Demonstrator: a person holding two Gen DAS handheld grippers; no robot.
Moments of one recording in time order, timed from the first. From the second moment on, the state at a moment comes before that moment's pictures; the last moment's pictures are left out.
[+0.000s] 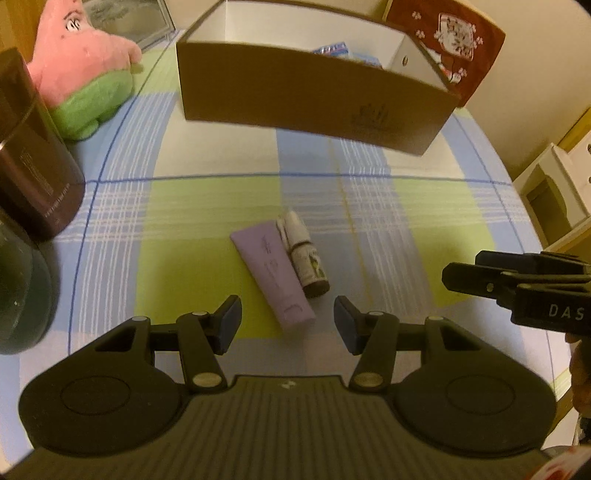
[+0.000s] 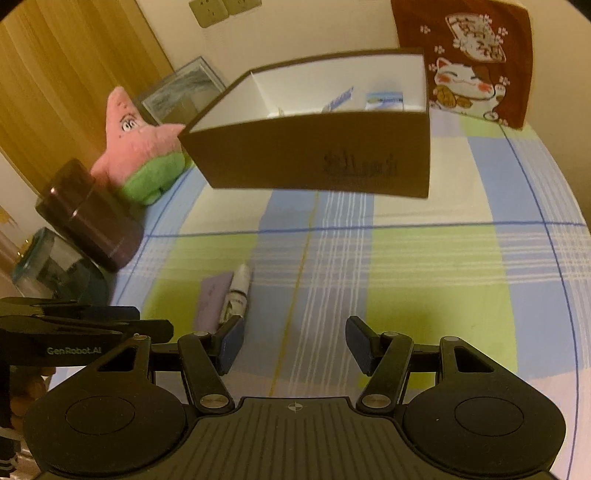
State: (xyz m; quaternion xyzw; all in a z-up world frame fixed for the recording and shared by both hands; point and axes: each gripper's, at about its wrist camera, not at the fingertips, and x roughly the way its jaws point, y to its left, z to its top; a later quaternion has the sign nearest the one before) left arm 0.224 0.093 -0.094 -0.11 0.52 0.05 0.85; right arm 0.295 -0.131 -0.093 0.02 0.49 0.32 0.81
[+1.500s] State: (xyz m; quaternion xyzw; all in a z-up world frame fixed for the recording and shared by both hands) left arm 0.273 0.114 -0.153 -0.05 0.54 0.05 0.84; right arm 0.317 -0.112 -0.122 0.02 0.52 0.30 0.80
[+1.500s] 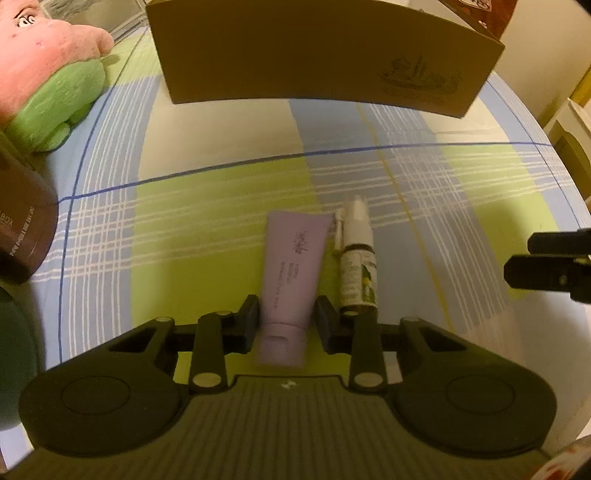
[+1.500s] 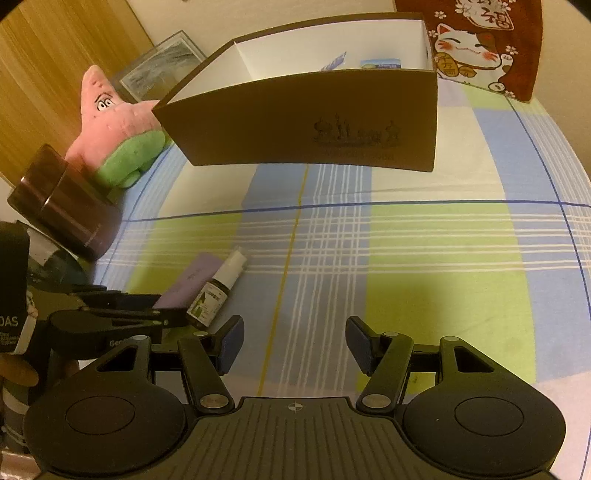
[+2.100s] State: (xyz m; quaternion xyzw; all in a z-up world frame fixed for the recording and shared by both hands) left arm 0.256 0.152 -0.153 -0.09 0.54 0.10 0.83; right arm 0.326 -0.038 -0.146 0.02 0.54 0.36 0.76
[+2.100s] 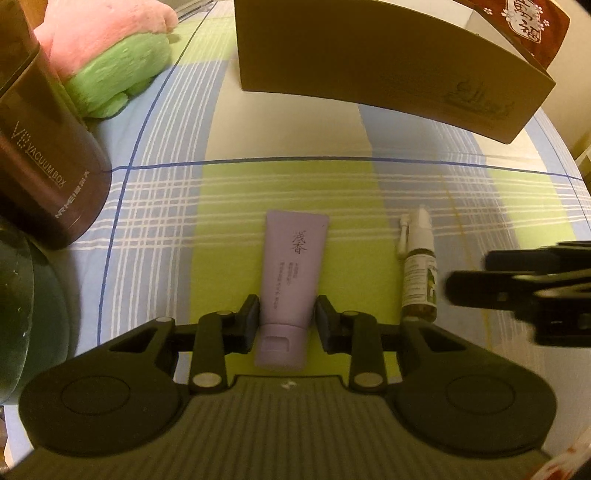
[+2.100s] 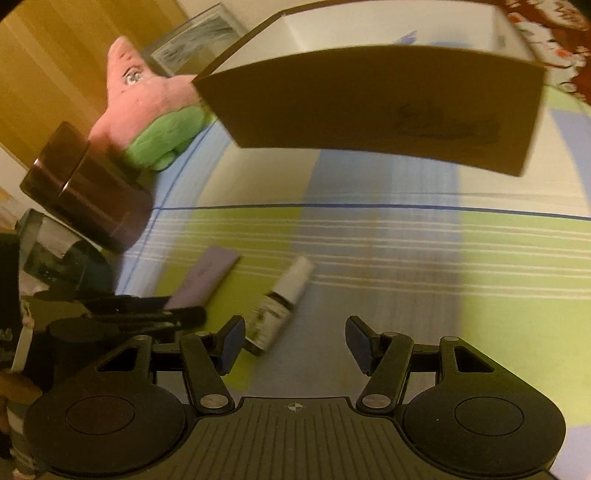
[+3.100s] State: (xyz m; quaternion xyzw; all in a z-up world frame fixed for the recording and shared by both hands) left arm 0.245 0.108 -0.152 -0.08 0.55 0.03 0.83; right arm 0.307 -0.063 -0.159 -0.12 0.51 0.39 0.75
